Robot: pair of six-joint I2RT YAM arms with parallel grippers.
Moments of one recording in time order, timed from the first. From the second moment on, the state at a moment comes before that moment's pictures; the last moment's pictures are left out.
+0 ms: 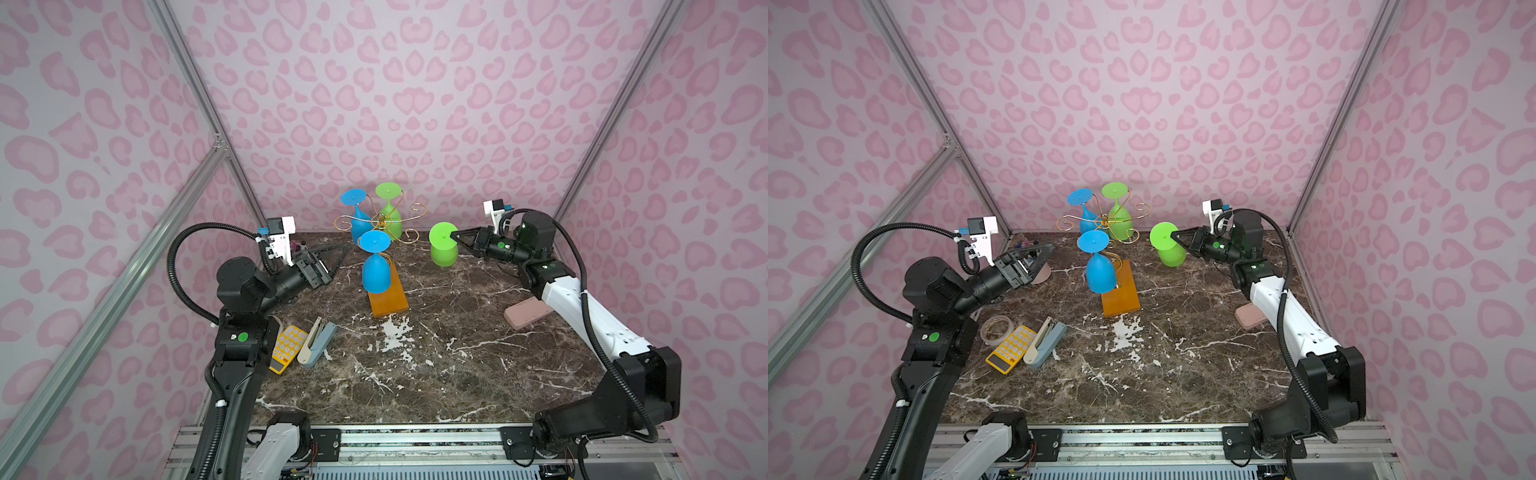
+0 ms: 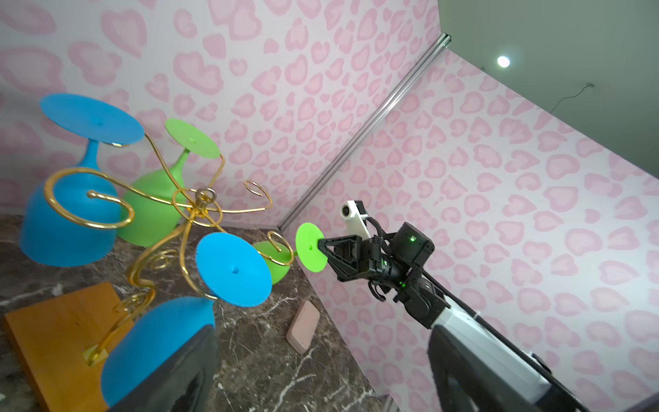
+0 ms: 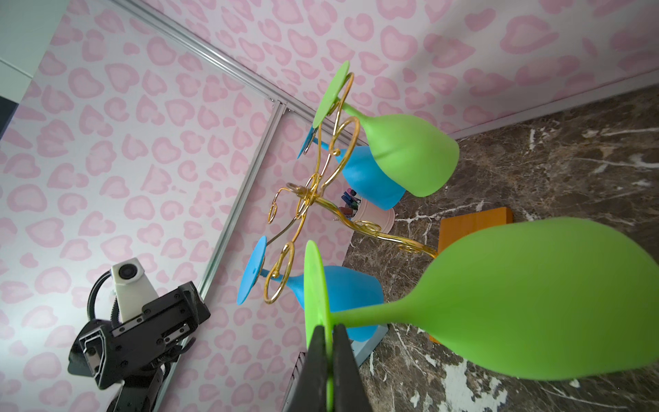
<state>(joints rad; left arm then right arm) -0.04 0.91 1.08 -0.08 0.84 -0.82 0.22 1.46 1.24 0.05 -0.84 0.88</state>
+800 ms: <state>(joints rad) -0.43 0.94 0.87 -0.12 0.78 -0.97 0.37 1.25 1.11 -0.18 -0.91 0.56</state>
